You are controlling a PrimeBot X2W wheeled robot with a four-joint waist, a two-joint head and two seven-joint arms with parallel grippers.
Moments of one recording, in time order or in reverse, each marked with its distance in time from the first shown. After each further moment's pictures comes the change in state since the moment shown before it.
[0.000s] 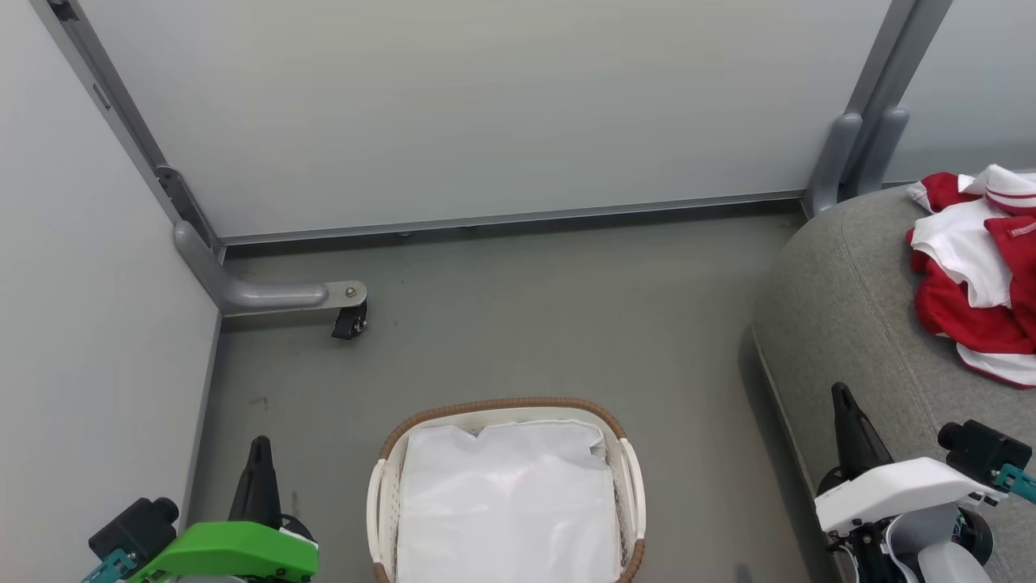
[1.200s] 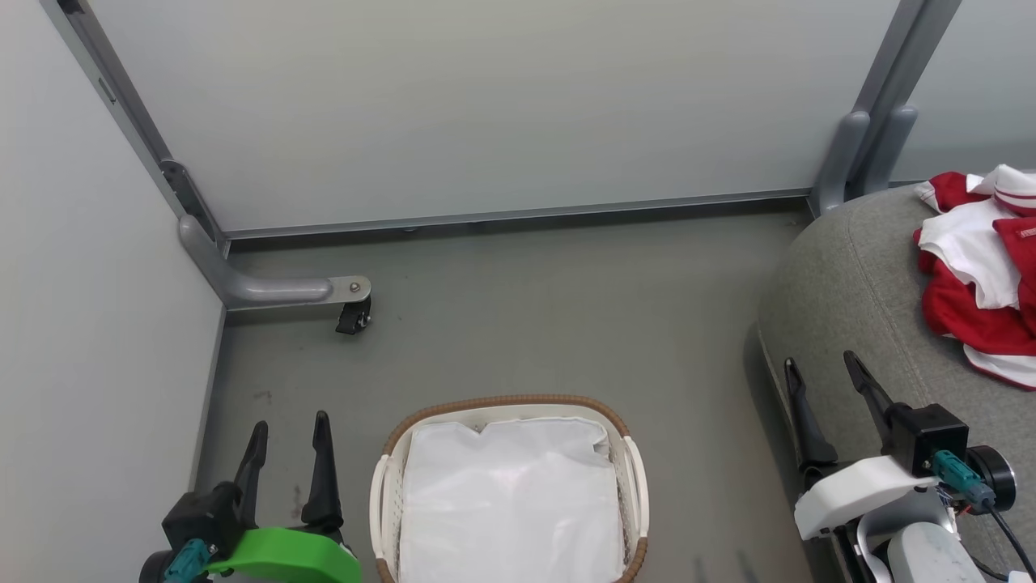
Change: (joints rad) left arm 0.005 0.003 -0.071 -0.023 0.445 0.018 -0.132; right arm -0.023 -0.012 0.021 -0.023 -0.530 0.000 -0.134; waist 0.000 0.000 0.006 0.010
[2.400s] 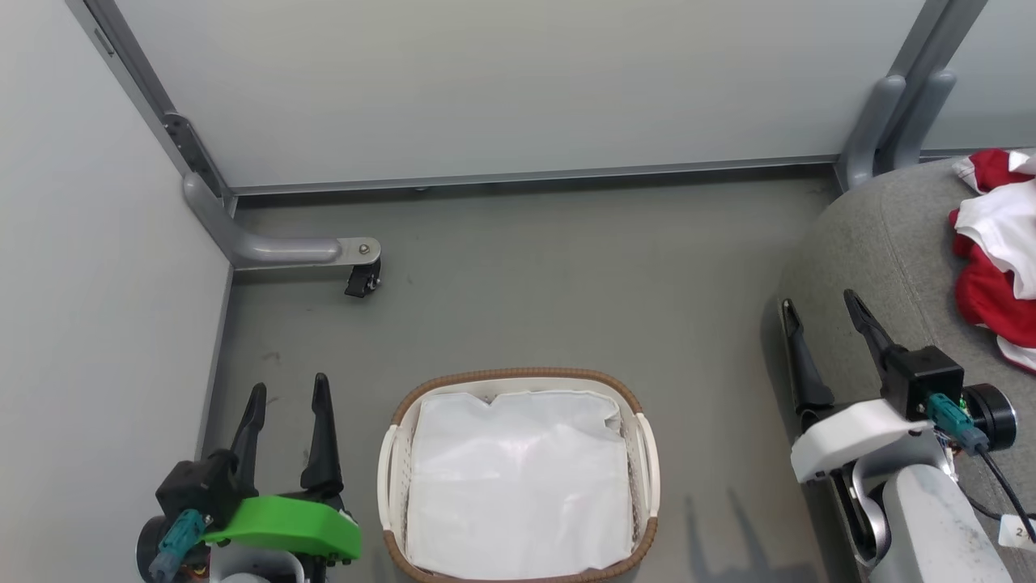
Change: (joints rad) left arm -0.063 0.000 -0.014 -0.020 -0.013 0.005 0.000; right arm -0.139 0.000 -0.015 0.044 -0.069 0.000 0.000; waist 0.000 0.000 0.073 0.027
